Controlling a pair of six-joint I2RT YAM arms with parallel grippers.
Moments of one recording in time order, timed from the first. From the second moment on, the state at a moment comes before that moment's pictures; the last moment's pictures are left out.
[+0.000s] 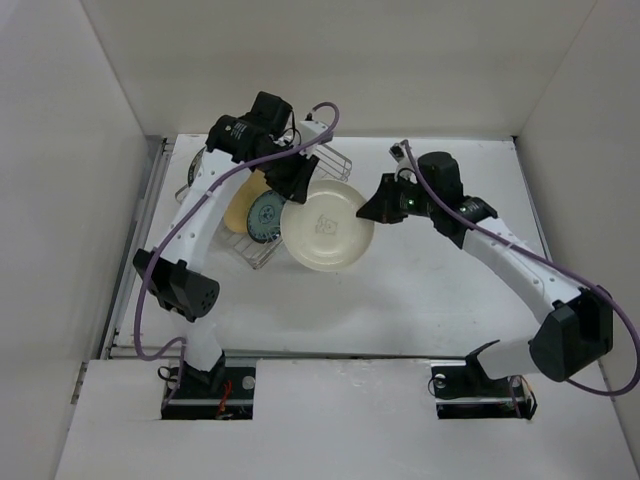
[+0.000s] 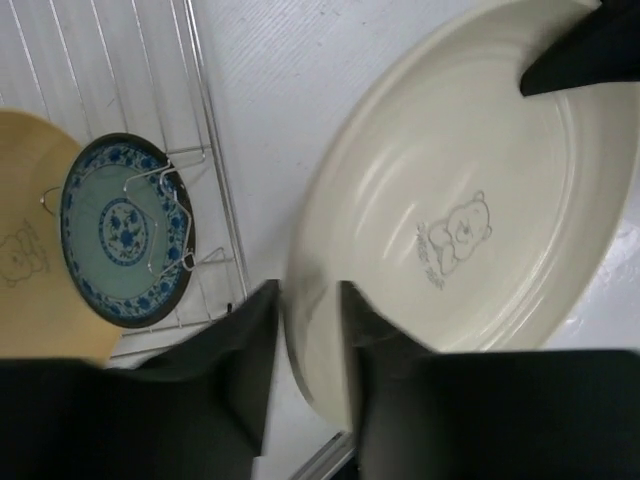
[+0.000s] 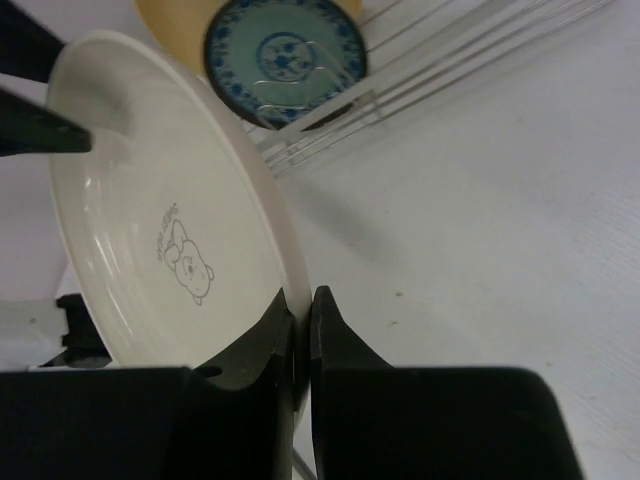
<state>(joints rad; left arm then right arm) -0.47 1.81 2.14 -1.36 0.34 0.24 0.45 1.38 1.18 -0.29 -0.47 0.44</state>
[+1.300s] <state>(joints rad) -0.43 1.93 1.87 -1.14 -0.33 0.21 -0.05 1.76 1.16 -0.39 -0.03 0.70</state>
